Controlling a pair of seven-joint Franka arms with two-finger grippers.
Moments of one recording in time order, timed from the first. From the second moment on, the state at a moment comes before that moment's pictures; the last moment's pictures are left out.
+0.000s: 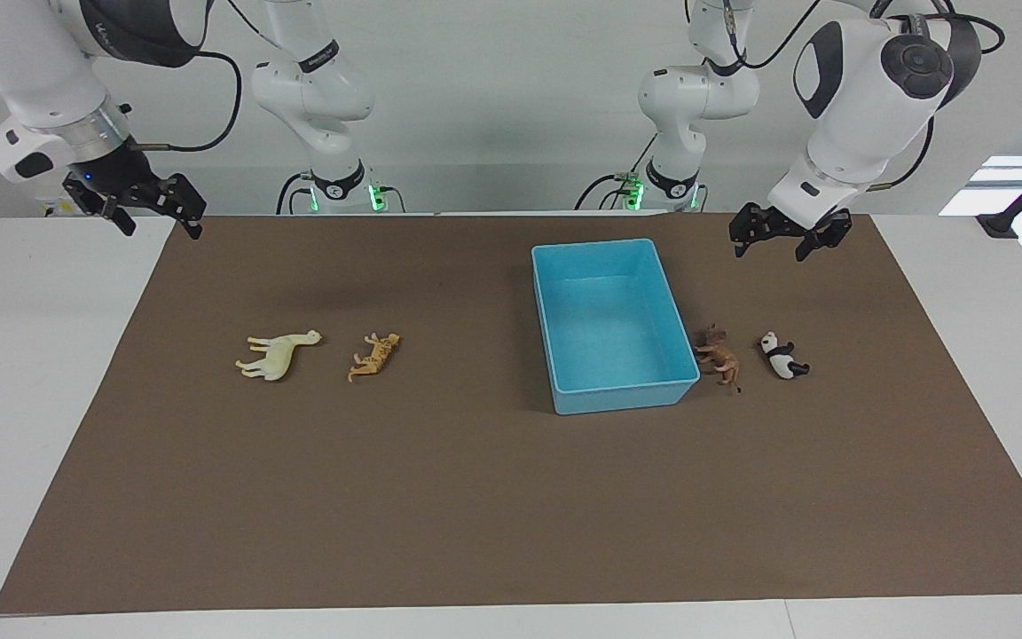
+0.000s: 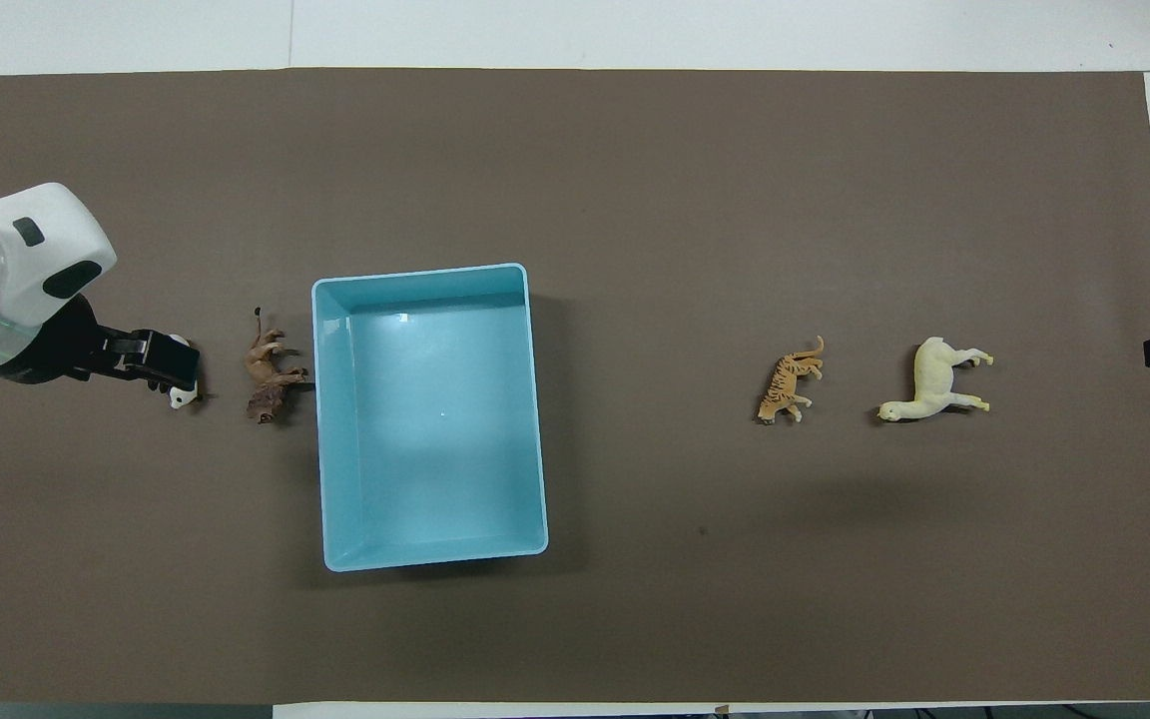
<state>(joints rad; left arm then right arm) -0.05 -0.05 -0.09 -1.79 0.00 1.60 0.04 -0.19 -0.09 0.01 -1.72 -0.02 1.56 -0.08</state>
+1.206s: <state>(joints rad) -0.03 0.01 -0.04 -2.04 0.00 2.05 -0.17 -0.16 -0.08 0.02 -1.92 -0.02 1.80 -0.03</state>
